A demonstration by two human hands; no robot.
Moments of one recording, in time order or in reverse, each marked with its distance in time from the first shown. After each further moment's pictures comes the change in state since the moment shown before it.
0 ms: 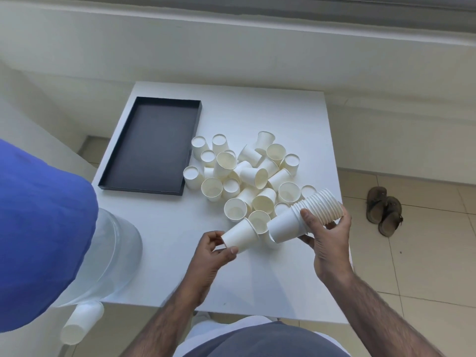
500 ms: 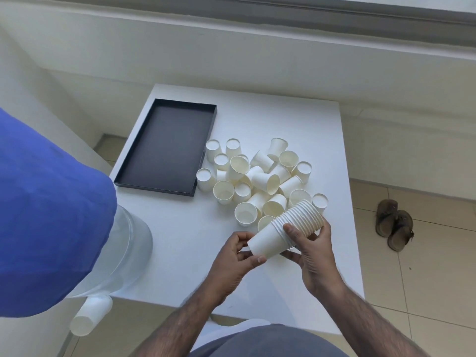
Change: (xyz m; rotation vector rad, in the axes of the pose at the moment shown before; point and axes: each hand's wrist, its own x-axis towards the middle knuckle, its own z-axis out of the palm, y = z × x) left_hand -0.006 0.011 0.026 0.146 -0.164 0.078; right_hand -0.028 0.009 0.032 -0.040 -0.227 0.166
